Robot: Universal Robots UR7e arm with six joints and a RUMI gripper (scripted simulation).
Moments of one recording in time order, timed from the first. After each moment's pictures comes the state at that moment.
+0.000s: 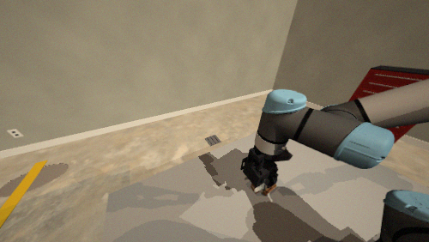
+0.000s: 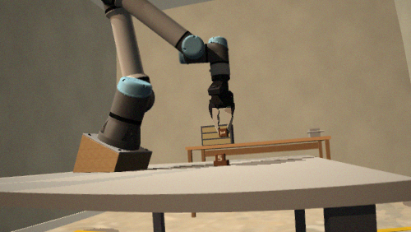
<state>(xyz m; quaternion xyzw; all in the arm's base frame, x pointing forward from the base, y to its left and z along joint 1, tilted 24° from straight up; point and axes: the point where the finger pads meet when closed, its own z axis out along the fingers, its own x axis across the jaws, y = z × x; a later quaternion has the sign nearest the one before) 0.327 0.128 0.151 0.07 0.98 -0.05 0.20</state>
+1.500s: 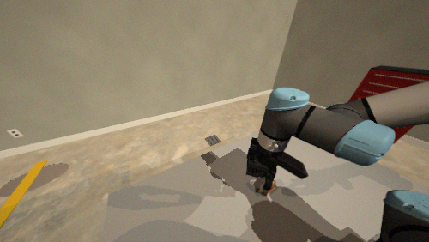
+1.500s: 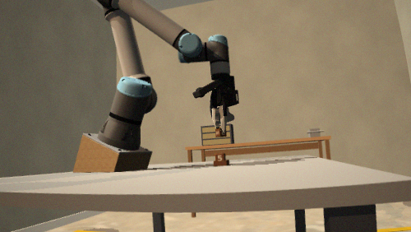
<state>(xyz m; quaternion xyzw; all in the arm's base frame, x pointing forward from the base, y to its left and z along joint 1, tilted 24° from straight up) 0.317 0.121 0.149 0.42 0.88 0.03 0.20</state>
